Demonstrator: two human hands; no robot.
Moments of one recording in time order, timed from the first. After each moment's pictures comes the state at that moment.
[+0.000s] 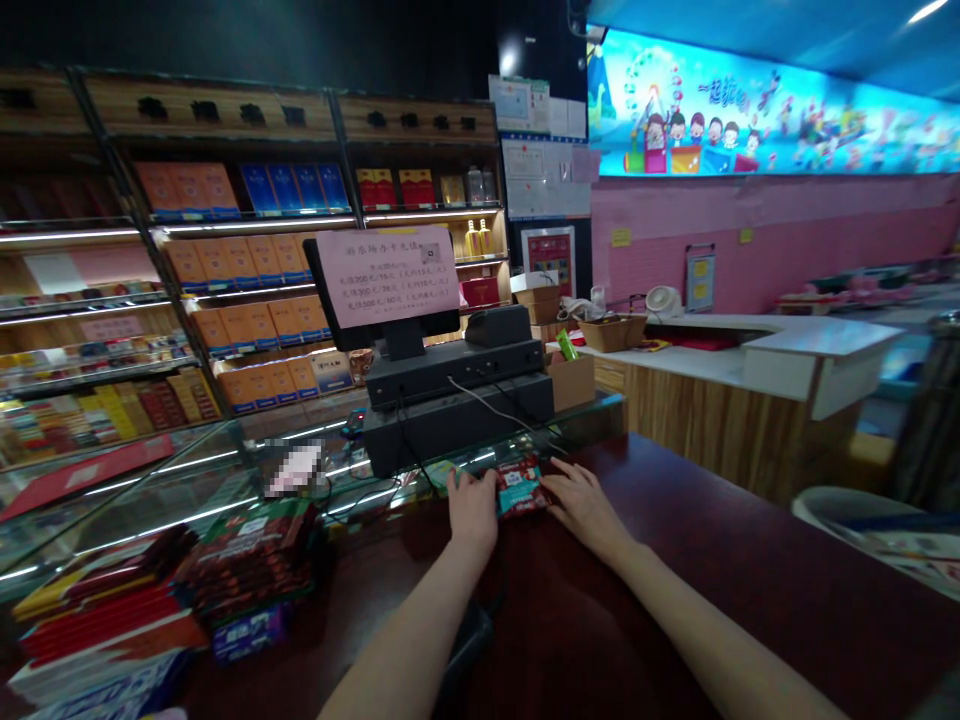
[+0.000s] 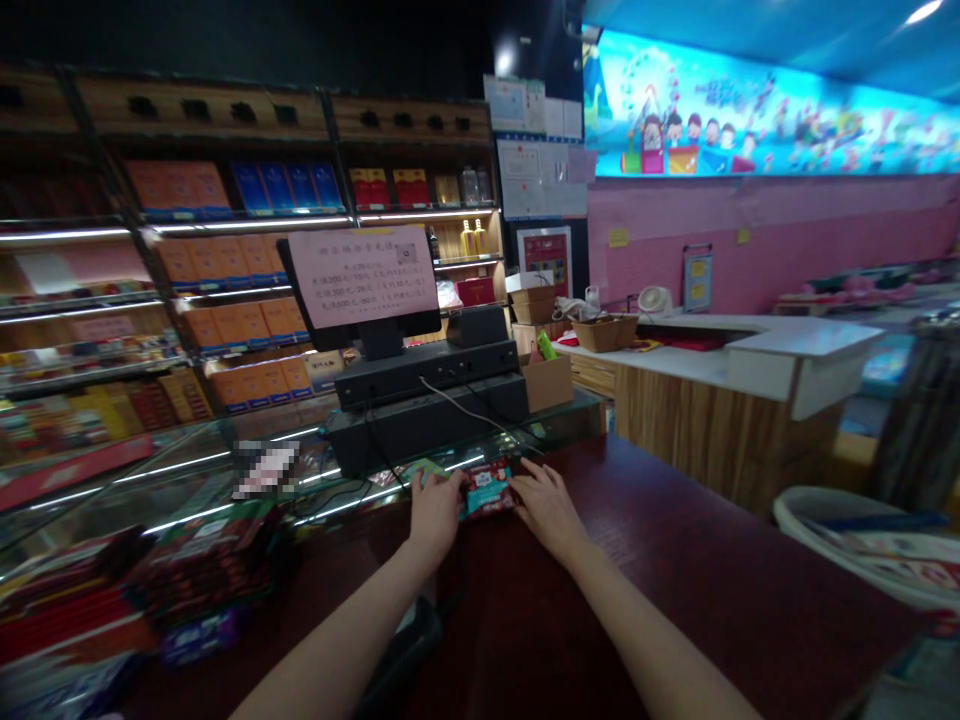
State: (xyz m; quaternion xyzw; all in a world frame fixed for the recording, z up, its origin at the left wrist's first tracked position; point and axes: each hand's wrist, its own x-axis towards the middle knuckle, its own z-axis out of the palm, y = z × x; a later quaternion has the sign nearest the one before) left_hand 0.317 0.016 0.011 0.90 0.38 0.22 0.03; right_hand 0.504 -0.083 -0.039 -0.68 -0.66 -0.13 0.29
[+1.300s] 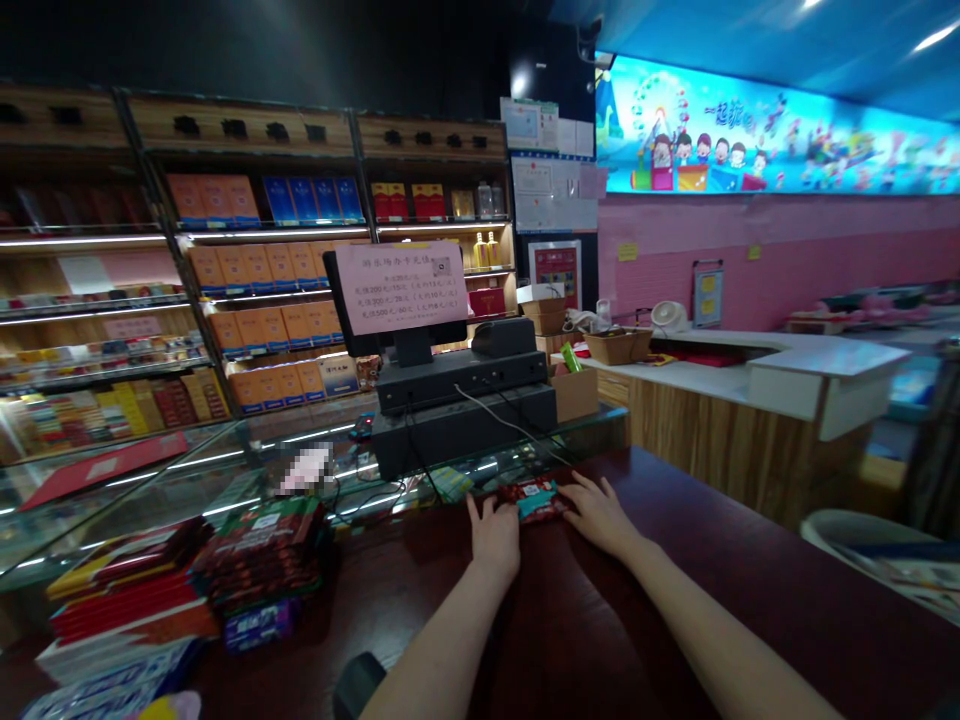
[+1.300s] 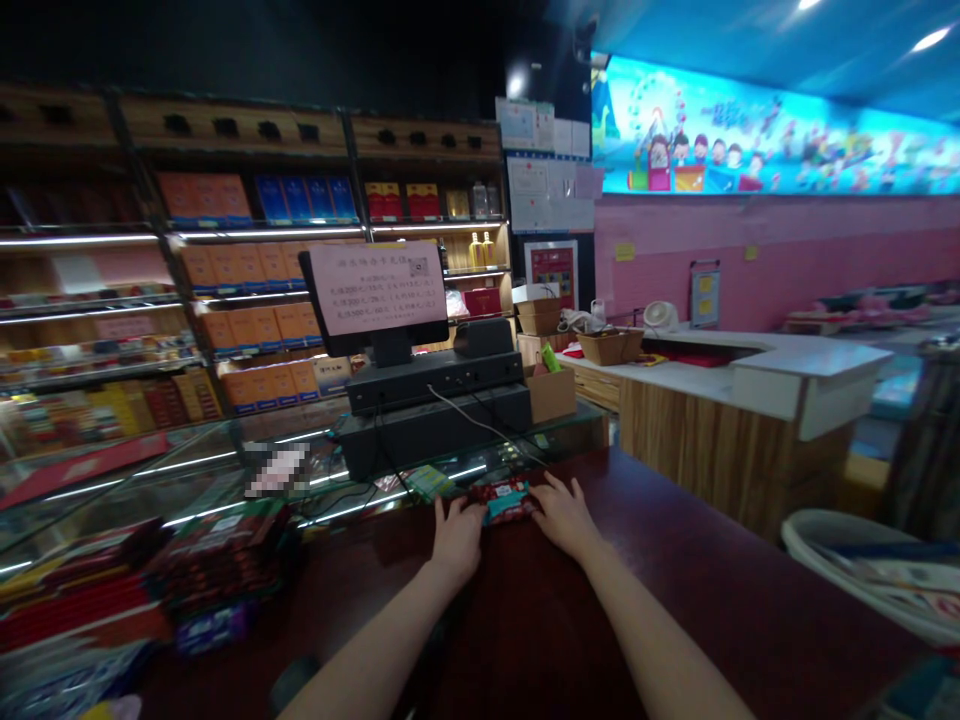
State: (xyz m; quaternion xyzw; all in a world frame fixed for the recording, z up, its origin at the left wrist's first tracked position) left_hand 0.323 -0.013 -0.001 0.93 0.35 0.06 0.04; right_hand 0.530 -0.082 -0.041 -0.78 -0.60 -0.02 0.18
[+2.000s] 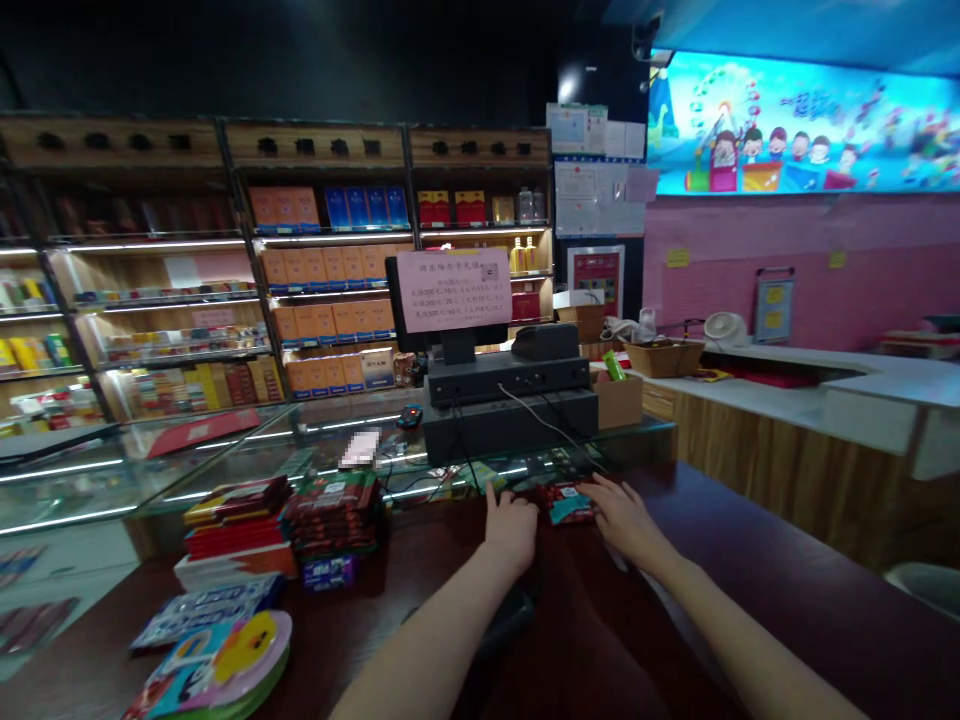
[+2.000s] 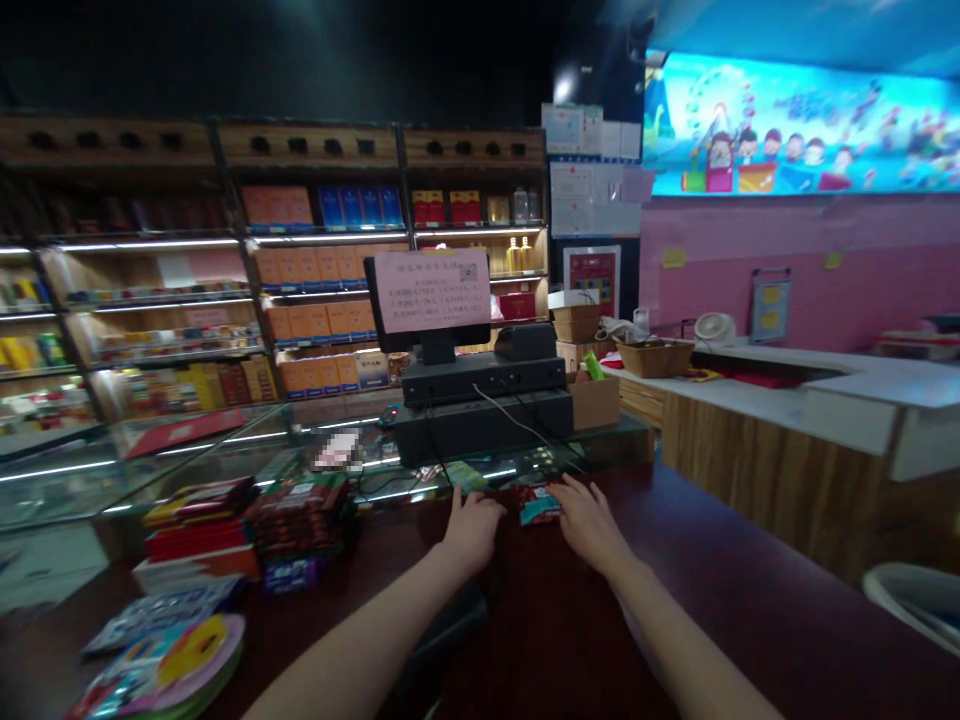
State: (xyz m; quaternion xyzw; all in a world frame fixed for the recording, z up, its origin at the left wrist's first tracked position) left_hand 0.273 -0.018 0.031 0.94 0.33 0.04 0.00; right_hand 0.495 -0.082 -0.031 -0.74 -0.63 -0.09 0.20
